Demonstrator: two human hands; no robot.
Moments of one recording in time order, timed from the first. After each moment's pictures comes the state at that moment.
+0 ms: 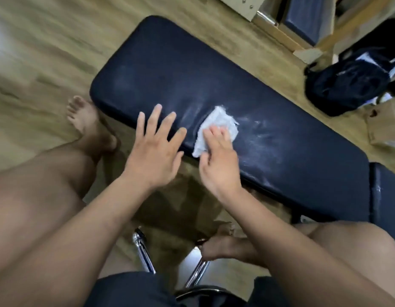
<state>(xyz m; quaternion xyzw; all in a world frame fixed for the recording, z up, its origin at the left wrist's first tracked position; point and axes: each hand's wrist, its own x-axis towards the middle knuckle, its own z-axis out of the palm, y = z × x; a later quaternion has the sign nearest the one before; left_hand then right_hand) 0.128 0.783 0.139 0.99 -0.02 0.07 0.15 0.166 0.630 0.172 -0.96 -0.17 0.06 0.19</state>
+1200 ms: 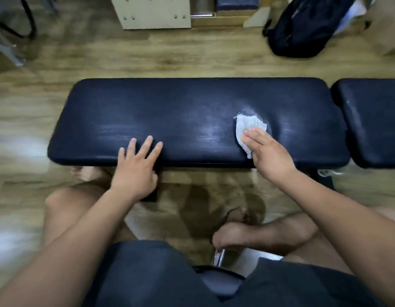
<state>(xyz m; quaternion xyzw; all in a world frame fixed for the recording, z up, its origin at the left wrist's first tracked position) 0.138 0.683 0.177 0.99 -0.06 -0.11 -0.08 0.177 0.337 0.150 -0.98 -0.15 0.01 0.15</state>
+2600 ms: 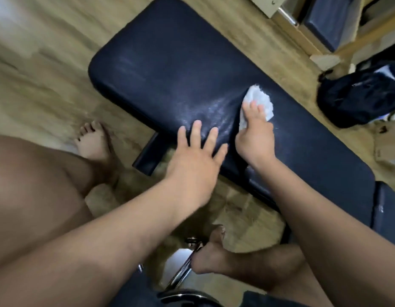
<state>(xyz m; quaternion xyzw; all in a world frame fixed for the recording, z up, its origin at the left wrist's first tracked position) 0.145 0.709 0.195 0.97 -0.08 -0.23 0.05 0.258 0.597 0.185 -0.99 -0.11 0.09 0.08</state>
